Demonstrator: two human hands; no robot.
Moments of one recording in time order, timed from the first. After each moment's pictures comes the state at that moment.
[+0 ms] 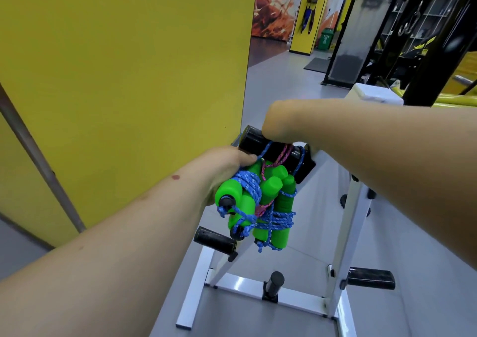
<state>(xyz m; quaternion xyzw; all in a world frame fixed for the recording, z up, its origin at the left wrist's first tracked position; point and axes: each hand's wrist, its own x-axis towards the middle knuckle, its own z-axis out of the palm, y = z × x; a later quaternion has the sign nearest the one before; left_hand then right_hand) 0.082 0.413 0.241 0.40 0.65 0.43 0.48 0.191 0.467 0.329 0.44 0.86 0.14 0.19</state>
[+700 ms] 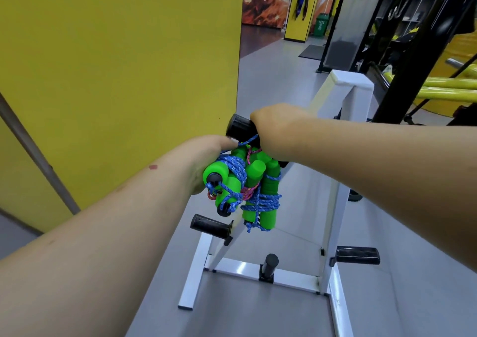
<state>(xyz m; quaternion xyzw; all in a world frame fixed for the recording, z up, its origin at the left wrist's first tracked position) 0.090 0.378 0.250 0.31 0.64 0.45 0.54 0.221 0.435 0.310 0.48 0.87 0.12 0.07</state>
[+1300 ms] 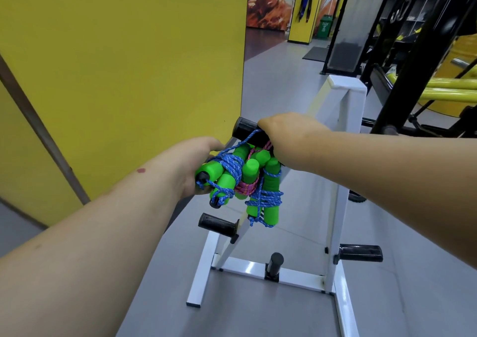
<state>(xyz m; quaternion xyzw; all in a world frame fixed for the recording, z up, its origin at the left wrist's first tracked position) 0.073 0.349 0.265 0.28 0.67 0.45 0.52 0.240 0.435 0.298 0.44 0.89 0.11 0.01</state>
